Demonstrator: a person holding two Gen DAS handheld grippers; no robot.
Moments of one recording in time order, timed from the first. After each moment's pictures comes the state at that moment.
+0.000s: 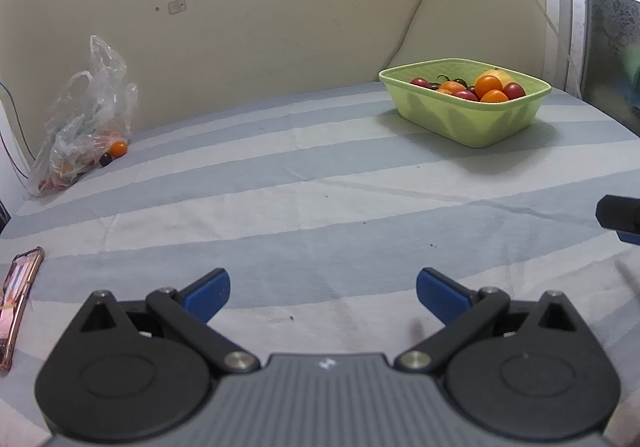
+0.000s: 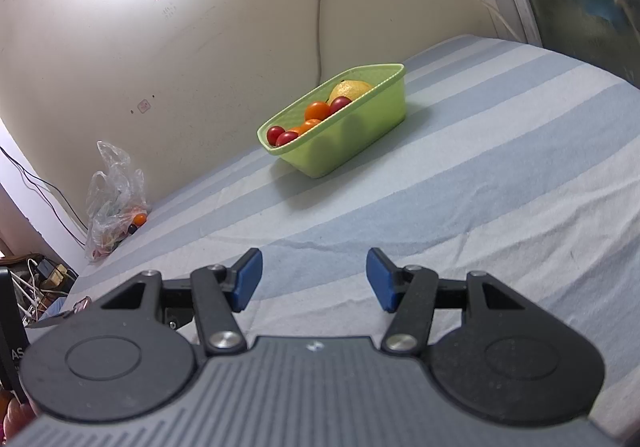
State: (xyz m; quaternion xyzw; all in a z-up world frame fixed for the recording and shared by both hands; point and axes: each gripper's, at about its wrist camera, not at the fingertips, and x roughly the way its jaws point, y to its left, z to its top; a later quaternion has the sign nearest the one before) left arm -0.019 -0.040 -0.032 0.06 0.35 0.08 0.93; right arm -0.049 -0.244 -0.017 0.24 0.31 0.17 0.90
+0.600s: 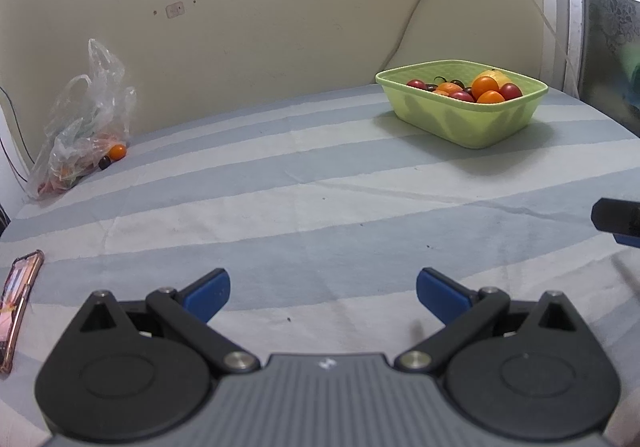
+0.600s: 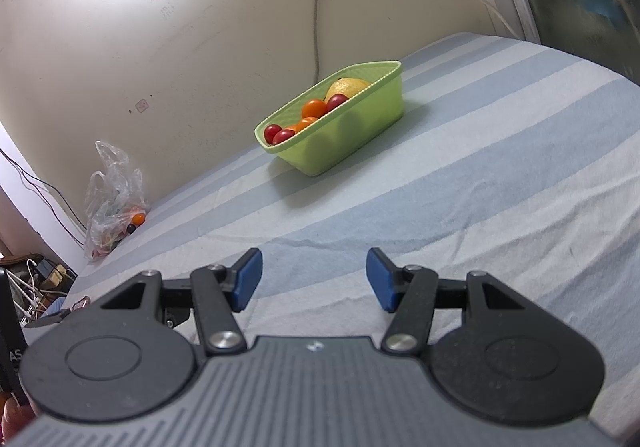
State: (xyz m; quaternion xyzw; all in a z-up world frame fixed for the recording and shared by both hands) left arm -0.020 -0.039 -0.030 0.06 0.35 0.07 0.93; right arm -0.048 -0.245 -0.018 0.24 0.31 0.17 0.90
